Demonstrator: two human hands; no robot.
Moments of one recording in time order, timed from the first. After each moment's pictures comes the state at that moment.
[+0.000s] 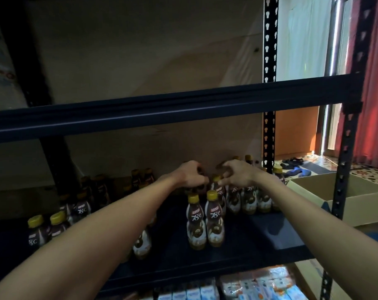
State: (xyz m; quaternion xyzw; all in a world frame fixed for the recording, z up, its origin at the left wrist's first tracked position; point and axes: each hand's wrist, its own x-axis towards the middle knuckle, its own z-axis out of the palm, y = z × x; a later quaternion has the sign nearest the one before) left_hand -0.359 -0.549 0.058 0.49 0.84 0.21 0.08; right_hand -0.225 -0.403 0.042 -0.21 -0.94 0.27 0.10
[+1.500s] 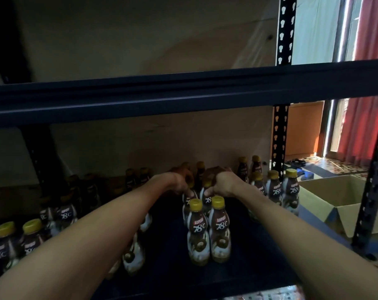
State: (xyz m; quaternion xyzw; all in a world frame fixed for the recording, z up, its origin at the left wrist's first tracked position) left_hand -0.434 -0.527 0.024 0.41 0.89 0.13 0.15; right_hand -0.309 -0.396 -0.001 -0.22 -0.95 0.21 0.12
